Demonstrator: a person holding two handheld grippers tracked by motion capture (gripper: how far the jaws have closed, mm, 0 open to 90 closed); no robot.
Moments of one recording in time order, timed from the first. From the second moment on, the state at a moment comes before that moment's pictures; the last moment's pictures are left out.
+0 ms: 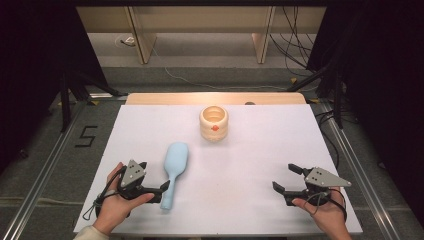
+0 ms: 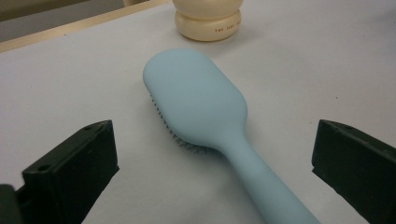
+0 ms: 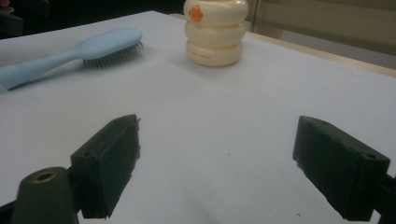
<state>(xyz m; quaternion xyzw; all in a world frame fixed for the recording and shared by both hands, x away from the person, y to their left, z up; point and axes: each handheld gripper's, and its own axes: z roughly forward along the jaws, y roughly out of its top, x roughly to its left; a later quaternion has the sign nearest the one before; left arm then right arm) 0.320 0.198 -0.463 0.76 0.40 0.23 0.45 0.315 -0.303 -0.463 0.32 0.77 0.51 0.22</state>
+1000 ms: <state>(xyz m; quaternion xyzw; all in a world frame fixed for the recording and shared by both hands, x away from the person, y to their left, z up) 0.334 0.131 -0.469 0.87 0.35 0.11 0.33 0.316 -0.304 -0.464 0.33 0.77 0.50 0.22</state>
